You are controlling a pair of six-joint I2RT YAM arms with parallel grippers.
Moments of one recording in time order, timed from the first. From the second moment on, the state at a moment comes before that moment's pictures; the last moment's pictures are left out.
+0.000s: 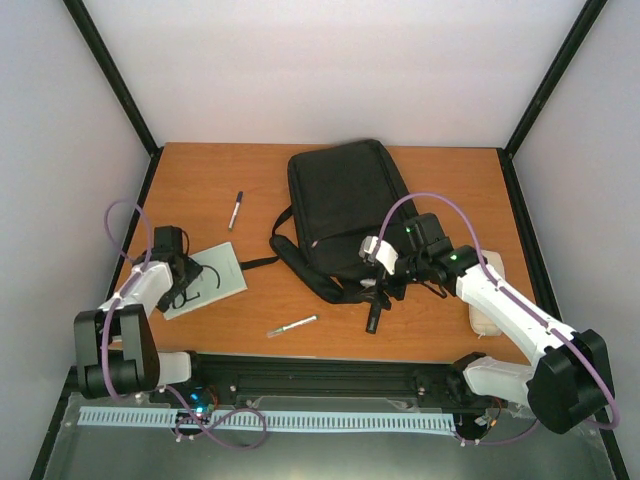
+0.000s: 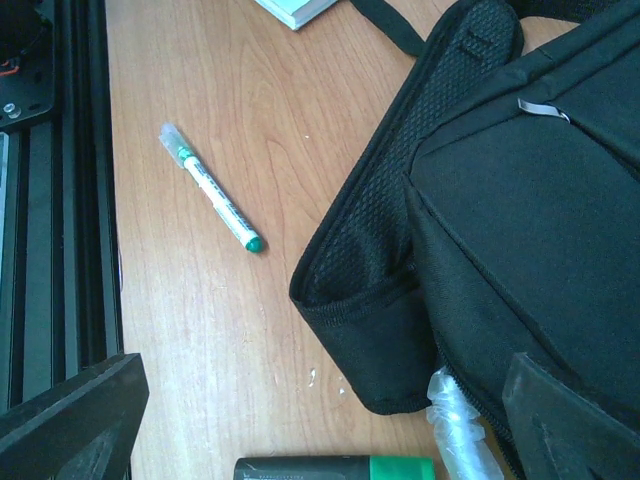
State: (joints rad) left arm 0.16 1.31 0.65 -0.59 -0.27 -0.81; right arm 0.47 1.17 0.82 -0.61 -0.64 -0.57
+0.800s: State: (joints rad) left arm -0.10 1.14 0.59 -0.59 -0.20 -0.93; right arm 0.47 1.24 0.84 -0.64 -0.67 -0.59
